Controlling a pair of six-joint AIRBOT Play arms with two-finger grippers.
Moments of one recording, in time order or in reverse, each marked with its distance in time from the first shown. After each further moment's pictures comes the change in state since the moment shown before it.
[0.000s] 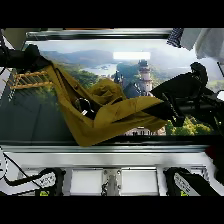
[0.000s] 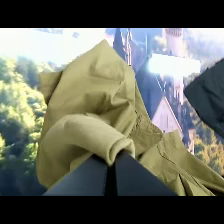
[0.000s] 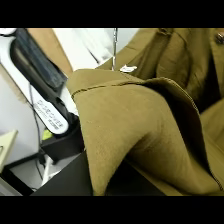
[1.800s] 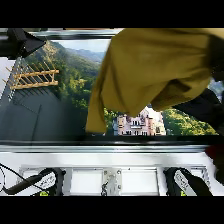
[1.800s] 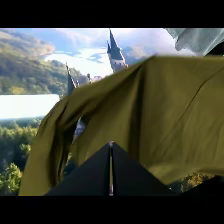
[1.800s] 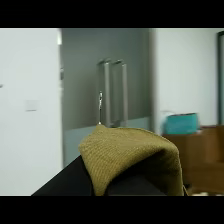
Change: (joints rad) left arm 0.006 0.124 0.035 -0.181 0.071 0.071; right arm -0.324 0.096 0.006 0.725 -0.509 -0.491
